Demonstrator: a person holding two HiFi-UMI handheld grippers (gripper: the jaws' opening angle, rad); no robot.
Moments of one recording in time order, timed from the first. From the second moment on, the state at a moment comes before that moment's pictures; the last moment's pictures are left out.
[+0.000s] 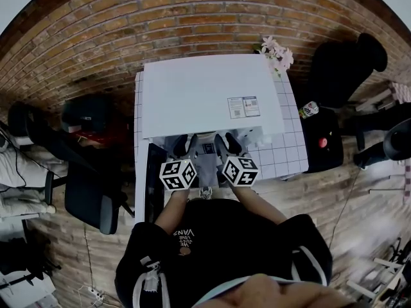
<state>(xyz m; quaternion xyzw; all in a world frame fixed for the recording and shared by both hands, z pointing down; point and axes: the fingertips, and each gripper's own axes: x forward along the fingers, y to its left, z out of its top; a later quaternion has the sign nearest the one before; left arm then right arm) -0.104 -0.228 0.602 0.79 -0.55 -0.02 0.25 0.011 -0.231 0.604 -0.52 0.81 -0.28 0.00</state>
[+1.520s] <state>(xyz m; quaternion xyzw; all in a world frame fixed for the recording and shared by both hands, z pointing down) -0.091 -0.270 0.637 0.78 -0.51 -0.05 0.35 -0.003 -0.276 0.639 -0.53 0.77 -0.35 0.04</state>
